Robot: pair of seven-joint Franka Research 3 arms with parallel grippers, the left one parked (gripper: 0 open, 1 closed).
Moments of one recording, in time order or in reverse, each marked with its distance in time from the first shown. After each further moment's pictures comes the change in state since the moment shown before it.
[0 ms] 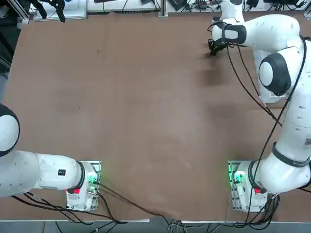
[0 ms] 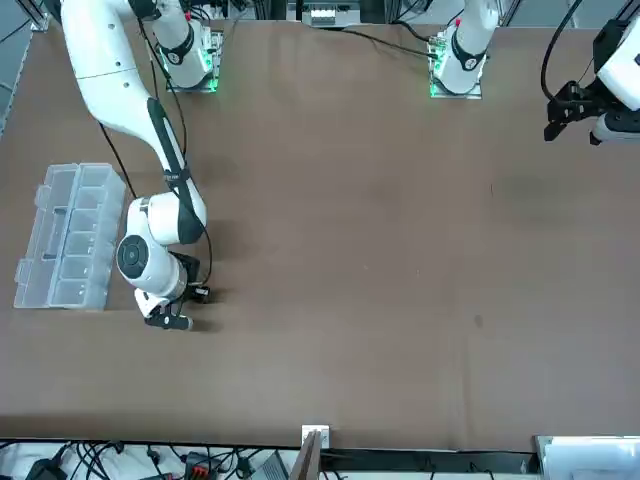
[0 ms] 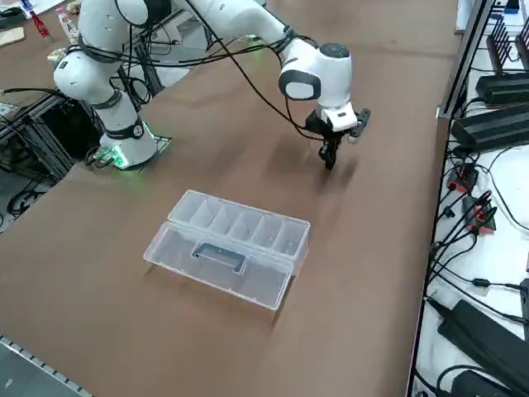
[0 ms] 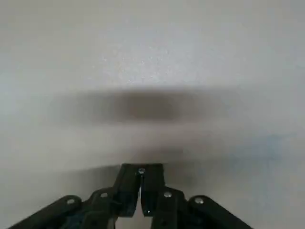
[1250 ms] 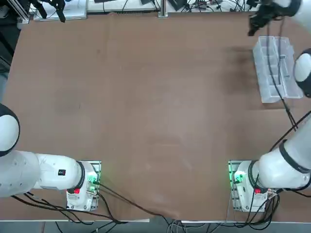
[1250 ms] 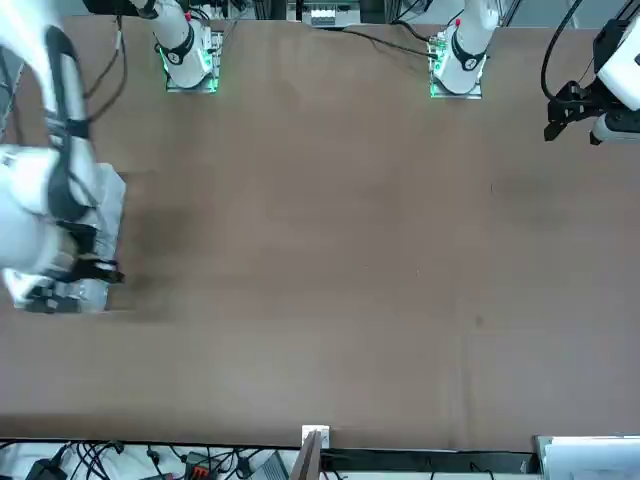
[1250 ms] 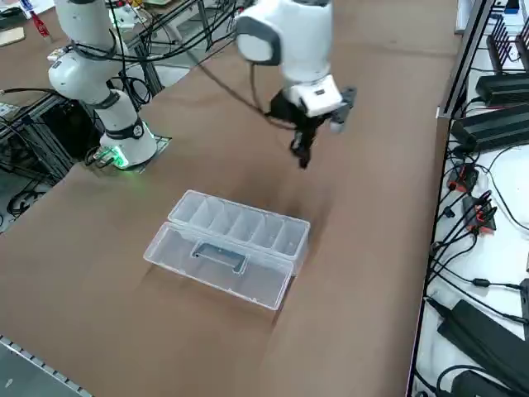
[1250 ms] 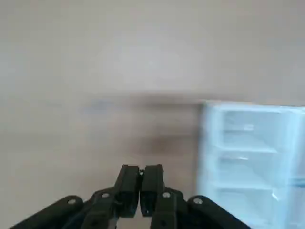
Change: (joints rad) arm -0.305 -0.300 -0.052 0.017 -0.003 -0.380 -0.482
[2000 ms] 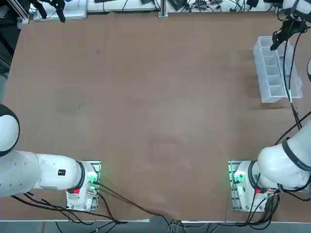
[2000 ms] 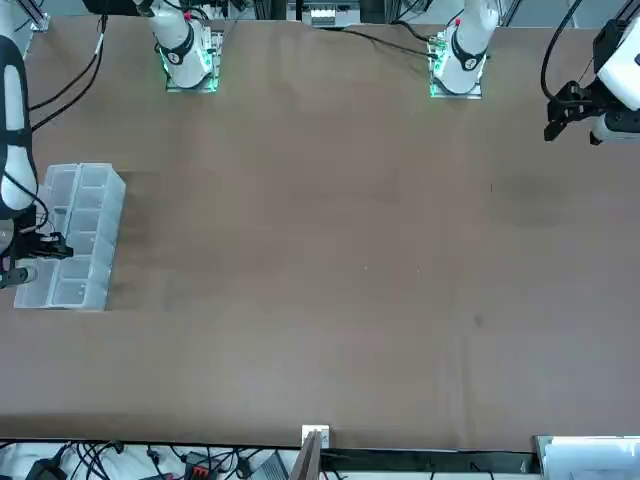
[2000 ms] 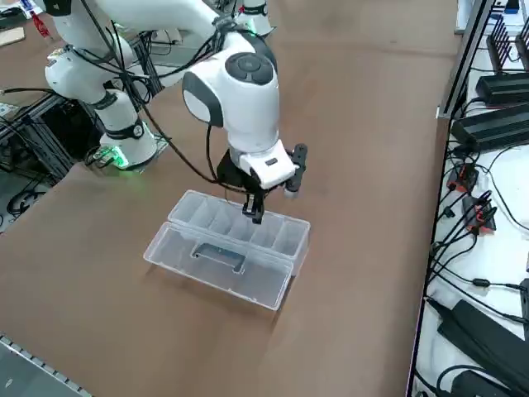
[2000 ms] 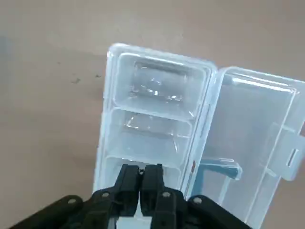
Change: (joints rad) arm -0.181 0.044 0.002 -0.066 -0.060 0.062 -0.287
